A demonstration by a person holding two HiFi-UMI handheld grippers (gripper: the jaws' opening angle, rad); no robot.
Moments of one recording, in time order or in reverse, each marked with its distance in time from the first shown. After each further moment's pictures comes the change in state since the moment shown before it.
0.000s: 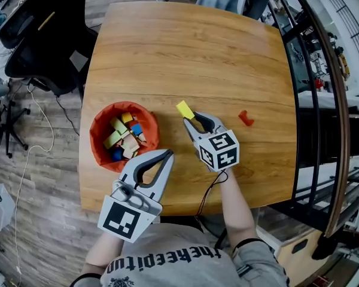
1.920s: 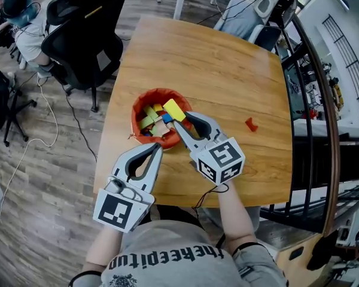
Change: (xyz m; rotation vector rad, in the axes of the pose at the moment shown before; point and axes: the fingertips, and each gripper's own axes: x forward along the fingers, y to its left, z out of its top) left arm -0.120 0.030 0.016 0.013 -0.162 0.166; right arm -0.052 0.164 0.105 -0.201 -0.249 0.150
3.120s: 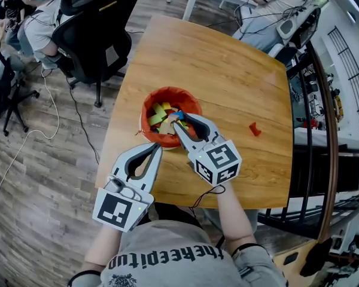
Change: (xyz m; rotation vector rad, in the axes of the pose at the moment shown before) left arm -0.022 0.020 -0.001 -0.024 -0.017 0.055; right arm 0.022 0.023 -0.004 -0.017 0.023 0.019
